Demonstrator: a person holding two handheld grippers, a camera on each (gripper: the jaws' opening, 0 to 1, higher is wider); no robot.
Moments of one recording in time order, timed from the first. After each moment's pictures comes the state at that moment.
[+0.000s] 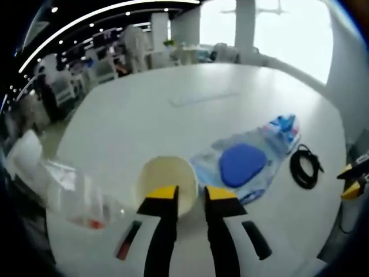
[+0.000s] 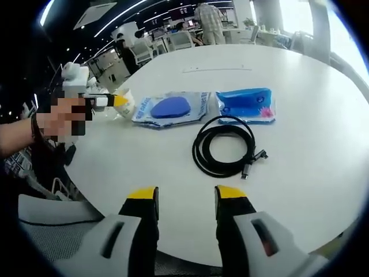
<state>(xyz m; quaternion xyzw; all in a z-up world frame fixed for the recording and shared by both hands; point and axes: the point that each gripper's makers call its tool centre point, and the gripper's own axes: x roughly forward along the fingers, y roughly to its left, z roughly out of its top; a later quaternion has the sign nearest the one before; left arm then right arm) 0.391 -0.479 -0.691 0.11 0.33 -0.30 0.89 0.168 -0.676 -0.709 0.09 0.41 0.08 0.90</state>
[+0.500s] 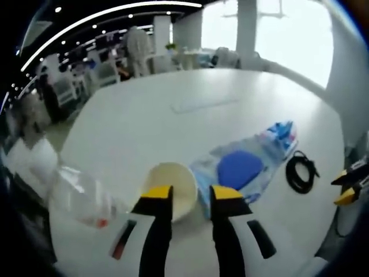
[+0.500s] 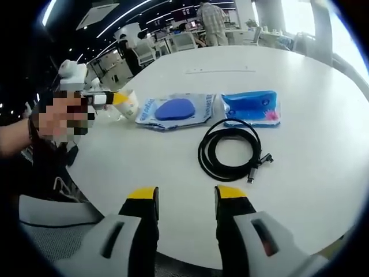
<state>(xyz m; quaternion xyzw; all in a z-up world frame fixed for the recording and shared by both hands) 0.385 -0.479 -0.667 0.10 0.32 -0.30 0.90 0.174 -0.667 -0.707 0.09 0.41 0.09 0.90</state>
